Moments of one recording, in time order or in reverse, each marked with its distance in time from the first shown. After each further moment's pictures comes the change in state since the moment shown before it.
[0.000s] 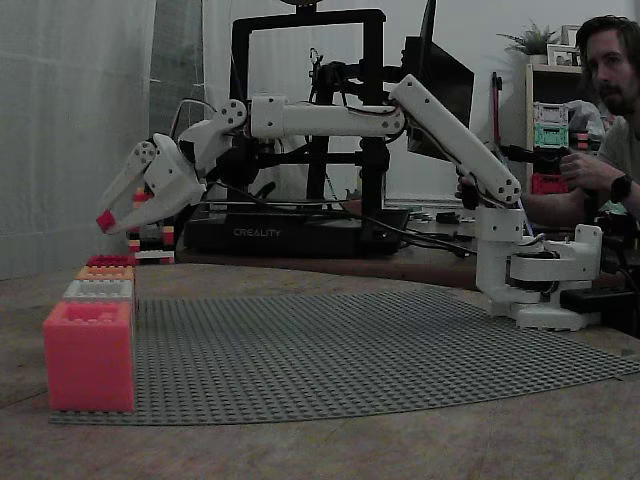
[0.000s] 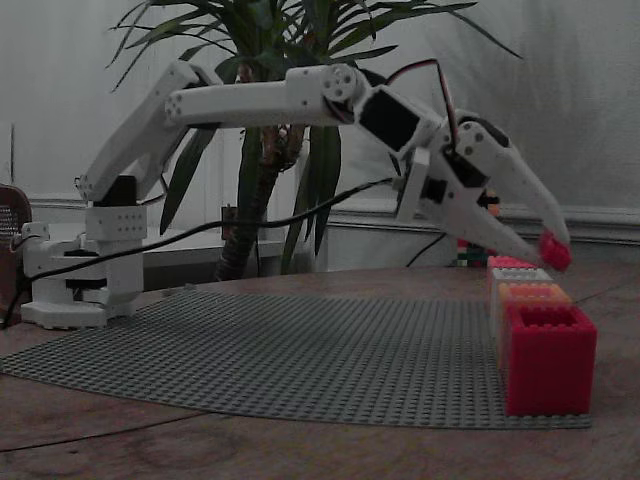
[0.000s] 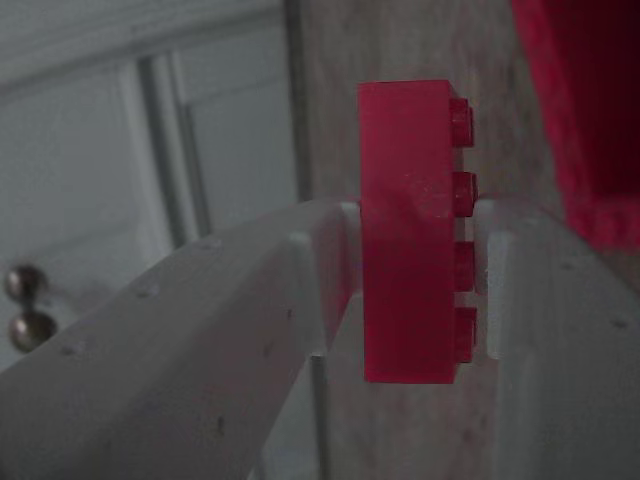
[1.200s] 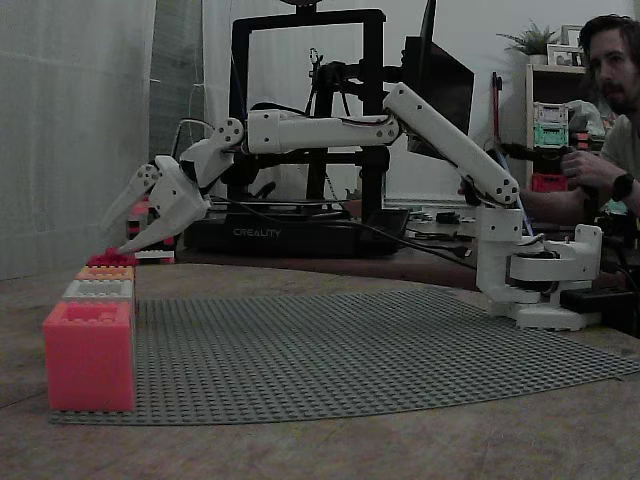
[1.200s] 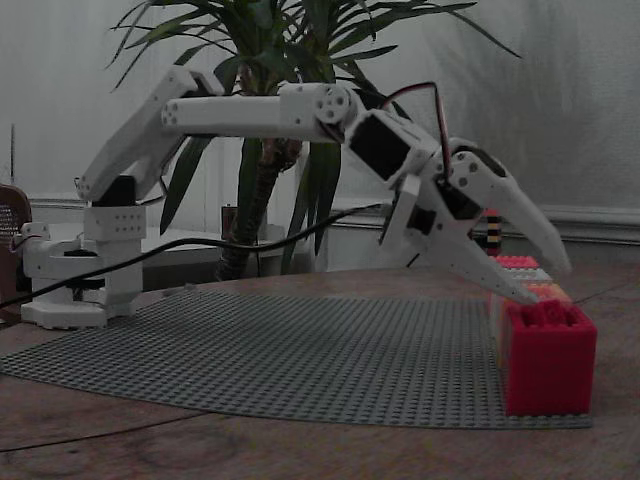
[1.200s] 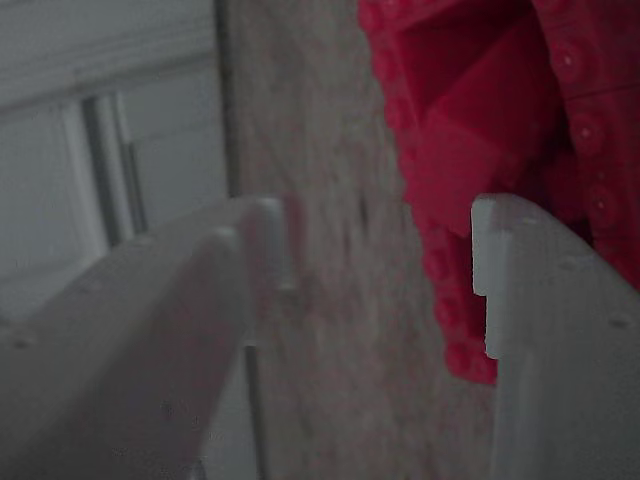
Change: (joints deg) arm 2.1 -3.1 -0.1 0.2 -3.0
